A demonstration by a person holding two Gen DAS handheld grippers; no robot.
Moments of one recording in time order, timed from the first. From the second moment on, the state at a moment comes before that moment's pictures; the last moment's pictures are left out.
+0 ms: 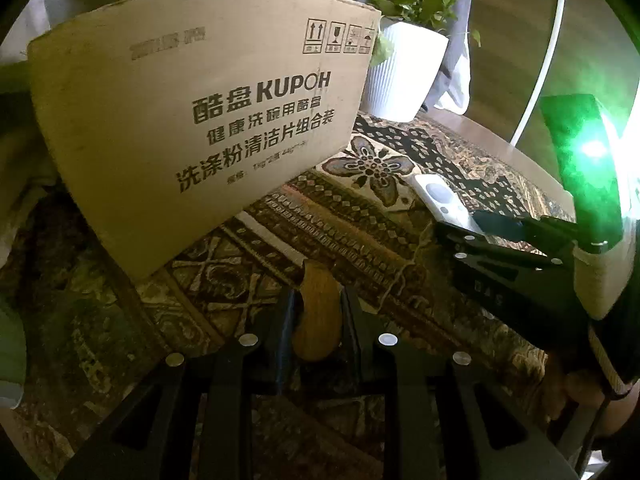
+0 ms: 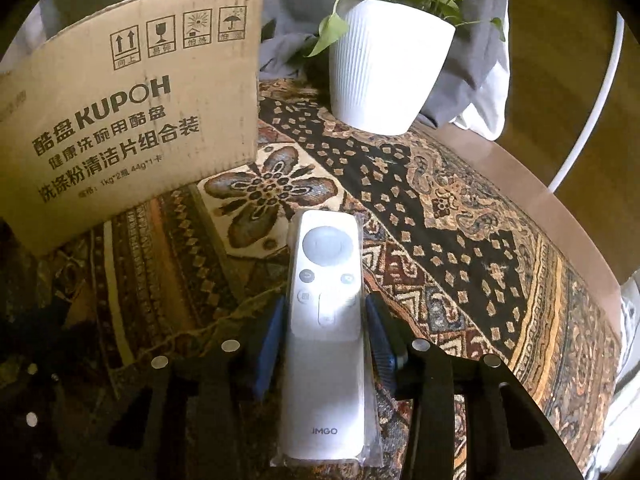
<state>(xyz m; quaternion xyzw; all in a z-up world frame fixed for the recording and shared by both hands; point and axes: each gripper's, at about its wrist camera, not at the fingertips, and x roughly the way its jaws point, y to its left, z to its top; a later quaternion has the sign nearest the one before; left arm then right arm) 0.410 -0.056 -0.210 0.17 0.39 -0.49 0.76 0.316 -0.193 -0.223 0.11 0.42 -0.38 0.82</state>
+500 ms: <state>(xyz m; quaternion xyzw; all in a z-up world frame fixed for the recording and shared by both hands) 0.408 -0.044 -0.180 0.13 0.37 -0.48 0.78 0.301 -0.170 -0.190 0.12 0.39 -0.32 0.86</state>
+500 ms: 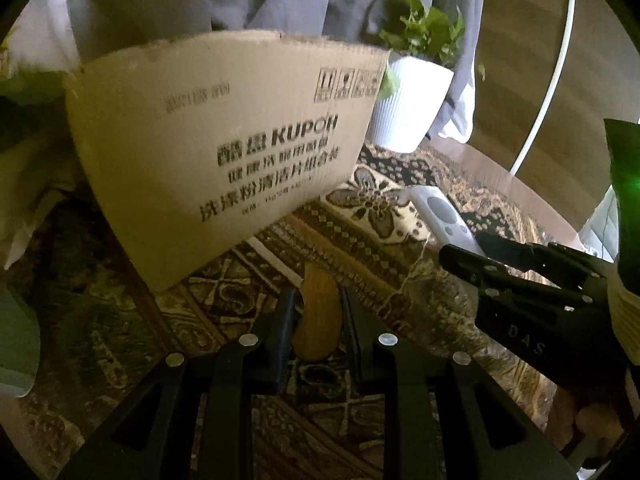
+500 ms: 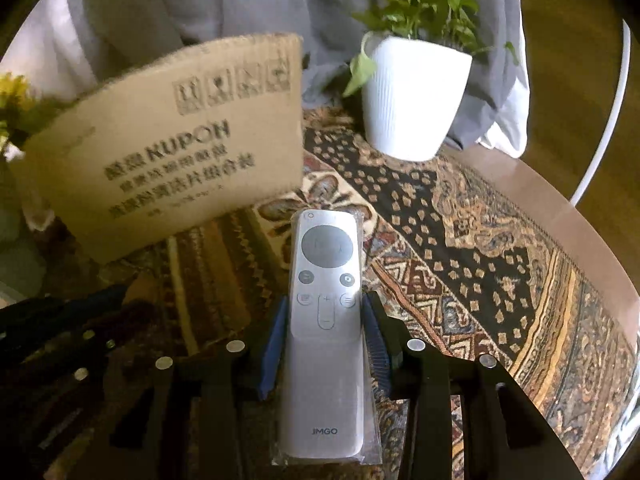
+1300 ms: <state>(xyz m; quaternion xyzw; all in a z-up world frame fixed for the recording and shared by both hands) 0.378 -0.015 -0.086 0.06 0.34 -0.41 0.84 0.277 -0.157 -0.086 0.13 0.30 -0.21 0.92</state>
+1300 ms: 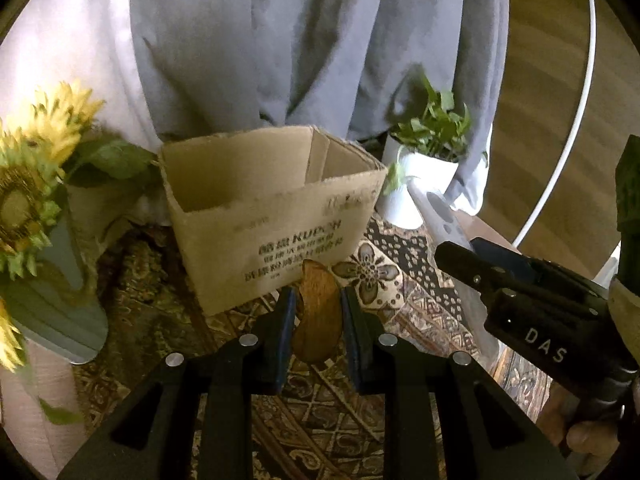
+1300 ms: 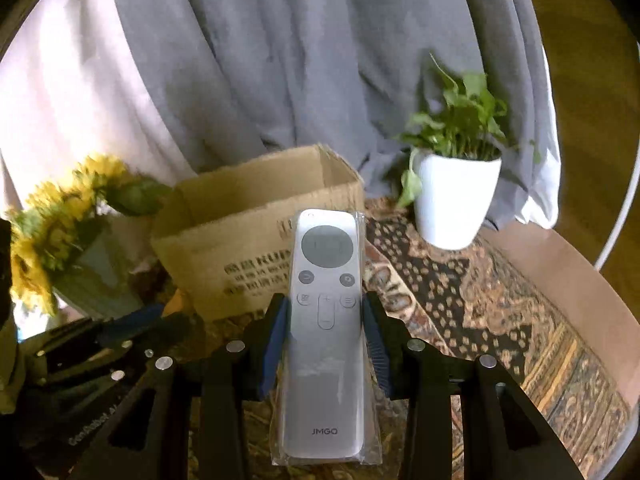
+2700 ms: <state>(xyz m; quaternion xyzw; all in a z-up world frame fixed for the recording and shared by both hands) 0.549 -0.100 -0.016 0.19 0.44 -0.40 0.78 0.419 -0.245 -0.053 0.40 0.26 -0.17 0.86</state>
